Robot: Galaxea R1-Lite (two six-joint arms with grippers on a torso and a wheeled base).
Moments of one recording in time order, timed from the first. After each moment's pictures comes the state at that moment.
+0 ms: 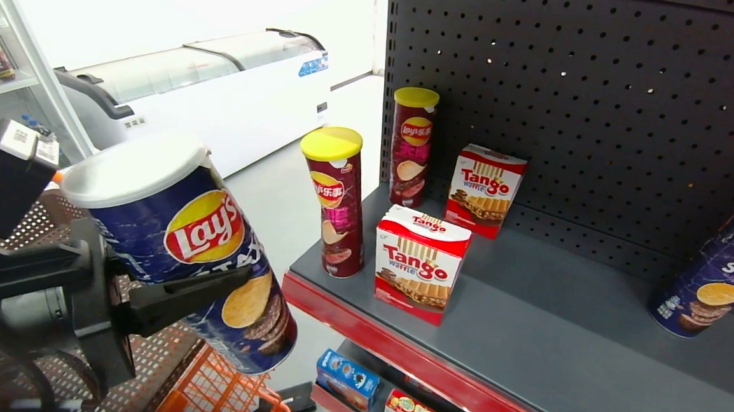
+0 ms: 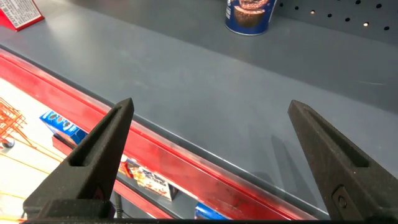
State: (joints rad) left arm -0.41 1.16 -0.57 -0.49 -0.44 0.10; right arm 0.00 0.00 0.00 0.00 0.02 -0.01
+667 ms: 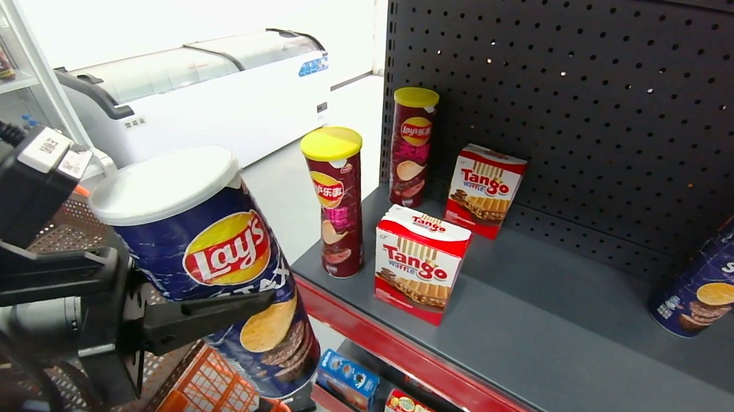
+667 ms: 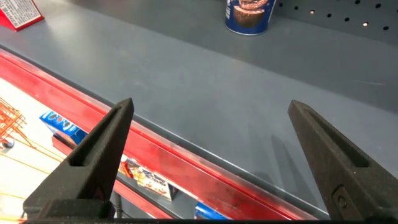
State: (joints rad) left arm -0.41 1.21 -0.60 -0.48 -0.64 0.13; right arm 0.00 0.00 0.00 0.00 0.02 -0.01
